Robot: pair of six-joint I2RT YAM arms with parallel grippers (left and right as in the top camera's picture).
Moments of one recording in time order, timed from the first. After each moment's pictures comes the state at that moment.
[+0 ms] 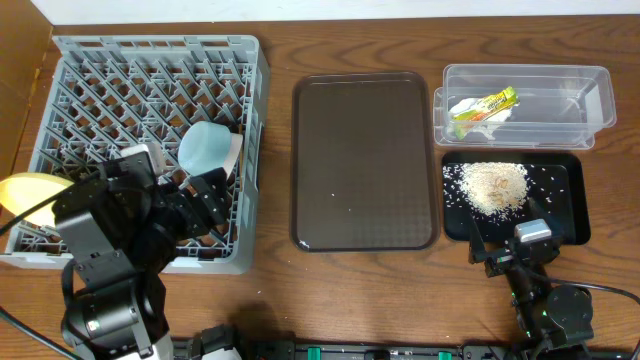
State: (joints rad) left arm 0.35 0.81 1.11 -0.99 0.46 -0.15; right arm 0.23 0.01 0.01 -0.07 -0.01 -0.09
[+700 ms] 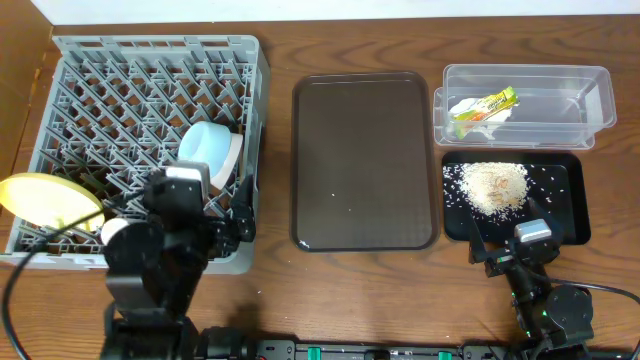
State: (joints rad) left arm 0.01 0.54 0.85 -0.66 0.15 -0.01; right arm 0.23 0.01 0.01 -0.07 -0.01 -0.09
